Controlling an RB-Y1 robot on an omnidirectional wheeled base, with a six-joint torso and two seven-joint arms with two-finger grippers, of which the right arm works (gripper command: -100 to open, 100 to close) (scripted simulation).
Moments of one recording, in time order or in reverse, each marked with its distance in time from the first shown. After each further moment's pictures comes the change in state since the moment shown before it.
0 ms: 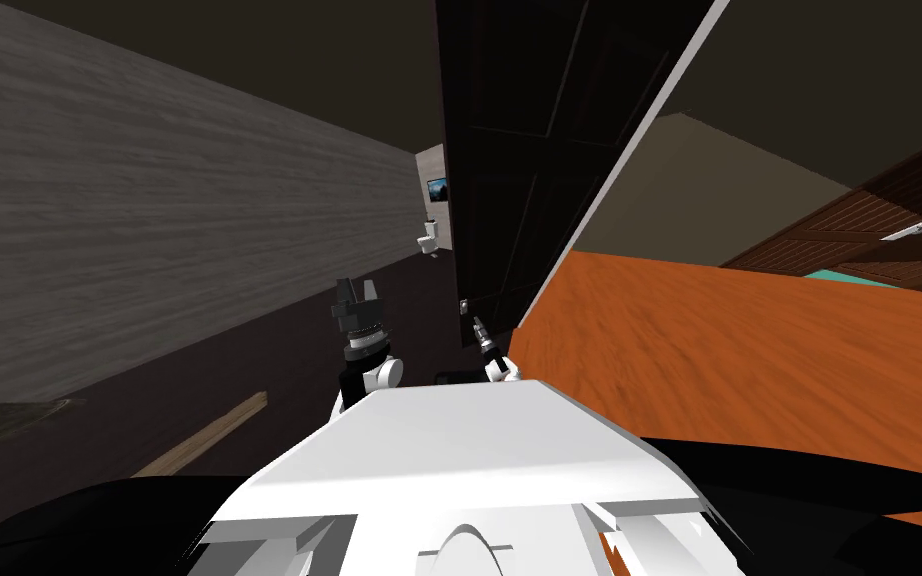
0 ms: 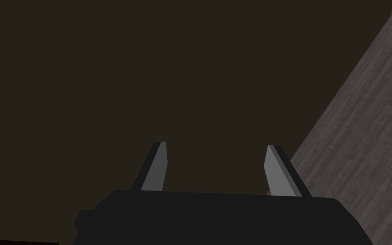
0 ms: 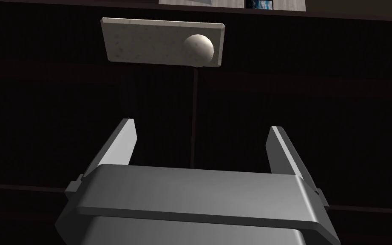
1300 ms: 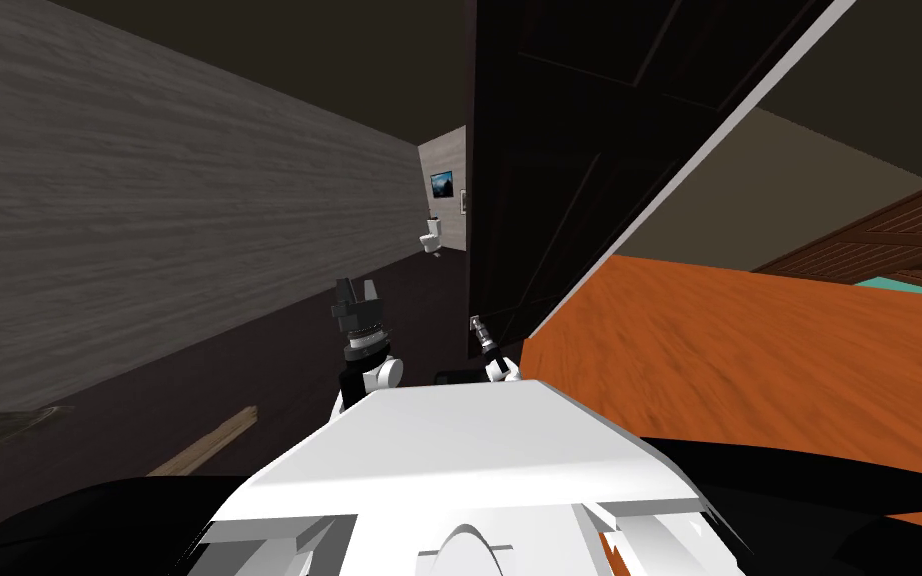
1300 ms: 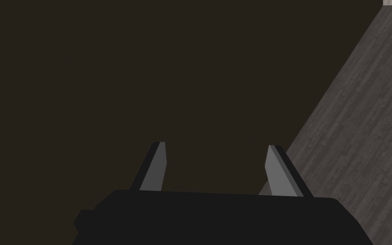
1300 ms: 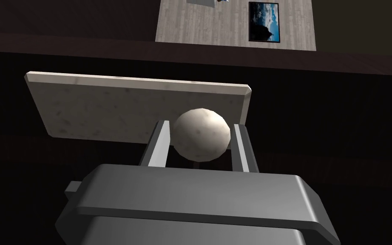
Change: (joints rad) arm -0.004 0.002 -0.015 0.020 -0.006 -0.022 0.011
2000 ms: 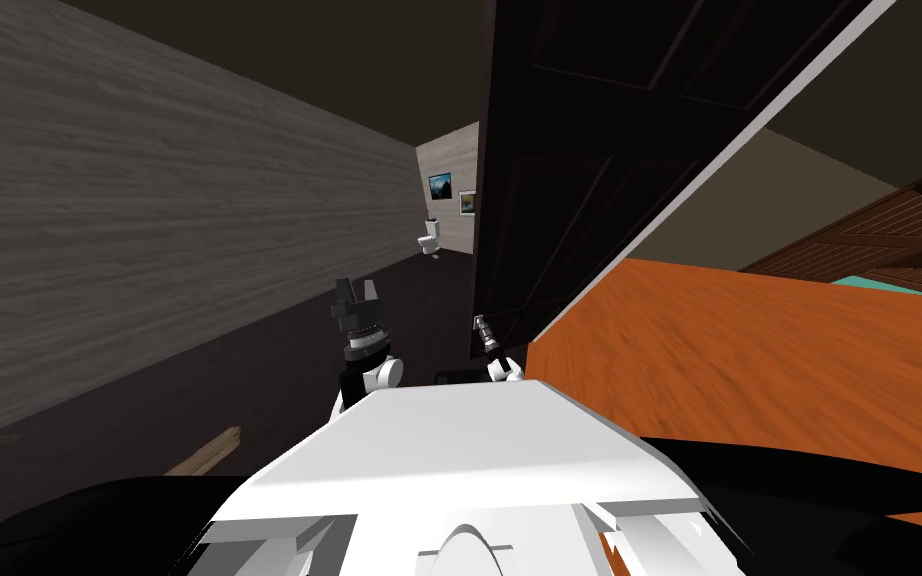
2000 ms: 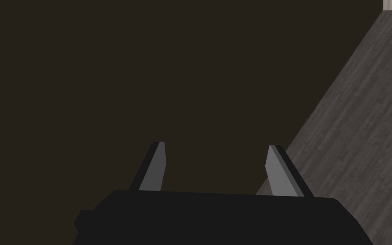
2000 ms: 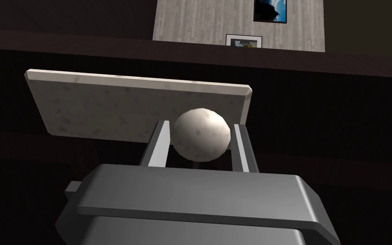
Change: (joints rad) arm -0.001 -0.003 -0.050 0.010 -0.016 0.007 0.013
